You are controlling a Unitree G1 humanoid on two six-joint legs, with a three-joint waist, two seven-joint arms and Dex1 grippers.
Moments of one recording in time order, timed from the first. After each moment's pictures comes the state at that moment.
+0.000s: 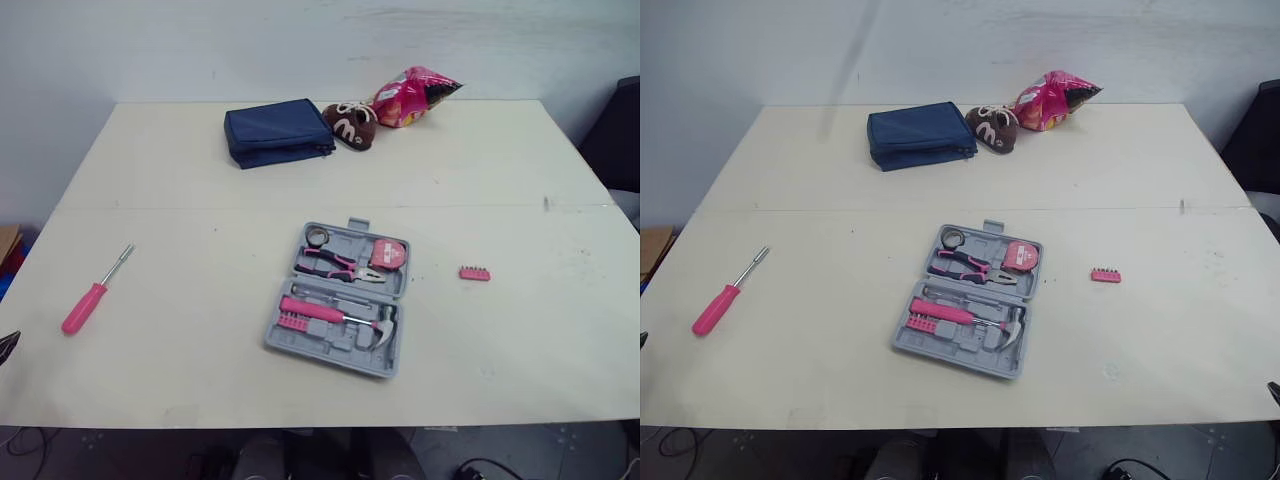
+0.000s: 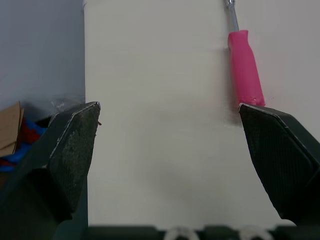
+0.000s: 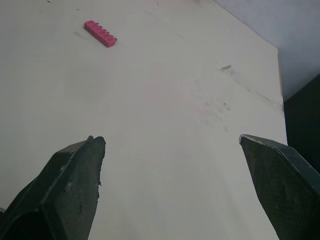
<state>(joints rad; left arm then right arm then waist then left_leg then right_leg) 0.13 0.99 0.79 0.78 -0.39 -0.24 -0.98 0.40 -0.83 -0.92 0.59 0.56 -0.57 1.37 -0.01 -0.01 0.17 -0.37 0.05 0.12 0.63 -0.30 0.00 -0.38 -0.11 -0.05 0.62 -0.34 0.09</state>
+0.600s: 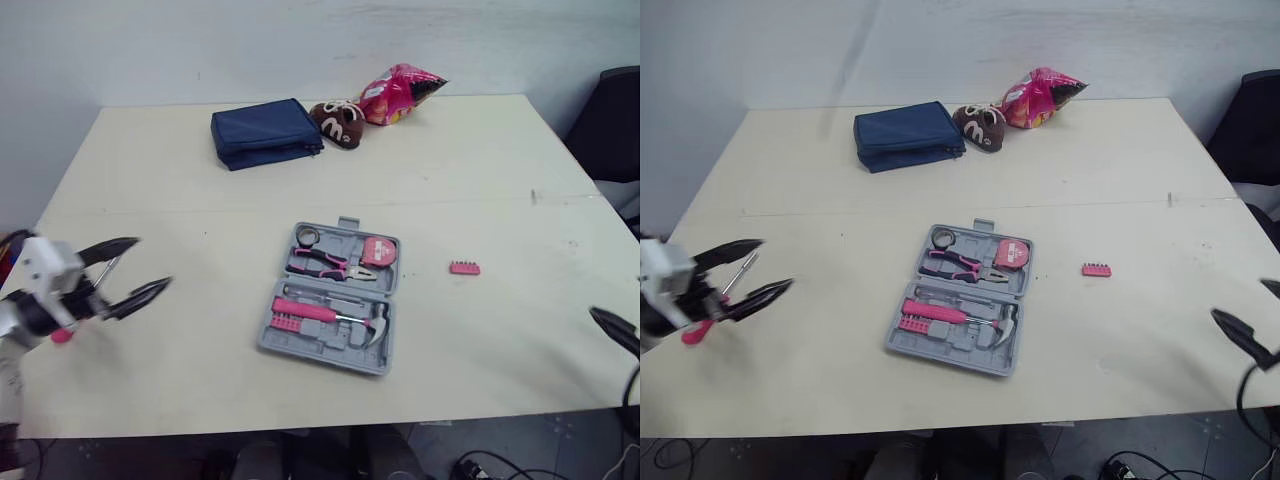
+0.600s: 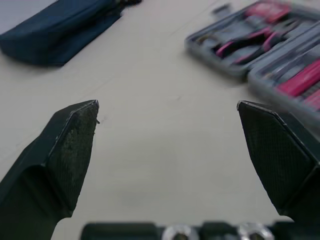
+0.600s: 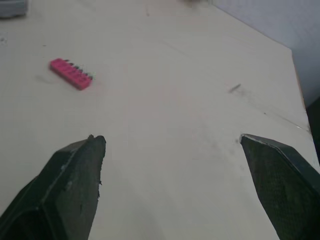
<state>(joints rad) -0.13 0.80 0.38 -0.04 -0.58 0.15 -1.02 -0.01 -0.92 -0.57 0.41 0.43 -0.17 1.09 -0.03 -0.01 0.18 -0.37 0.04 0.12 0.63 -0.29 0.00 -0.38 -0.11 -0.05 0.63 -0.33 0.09</state>
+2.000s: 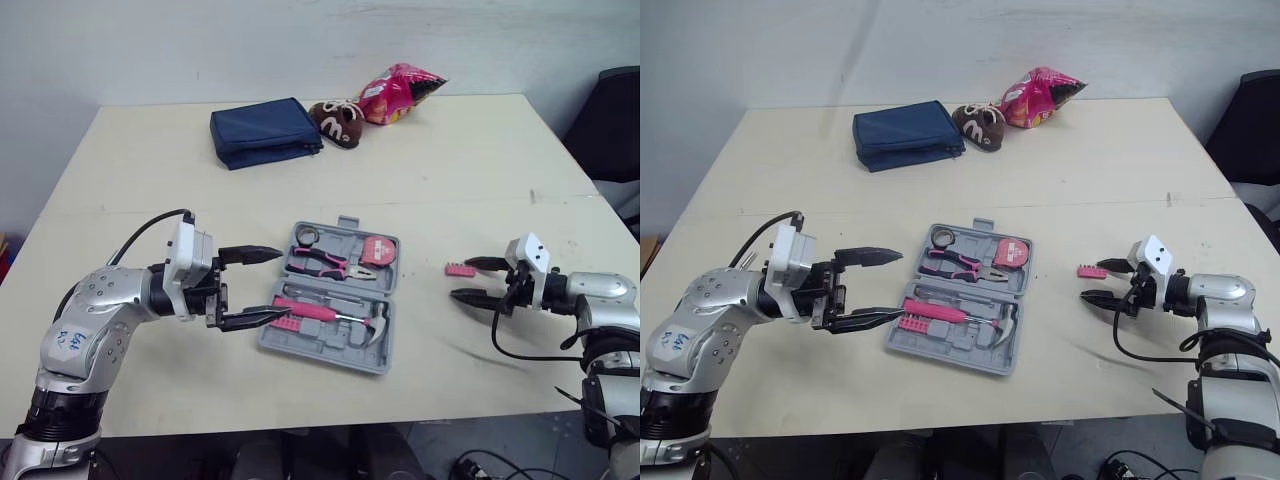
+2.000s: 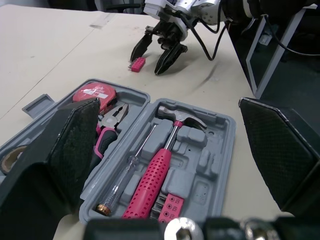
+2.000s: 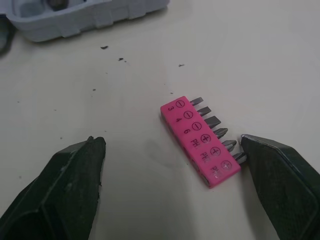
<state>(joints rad) -0.28 0.71 0.11 -0.30 -0.65 0.41 -1.09 -0.72 -0.75 -0.07 1.11 0.14 -0.26 1.42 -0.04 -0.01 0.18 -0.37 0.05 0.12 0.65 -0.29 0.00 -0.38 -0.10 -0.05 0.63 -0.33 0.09</state>
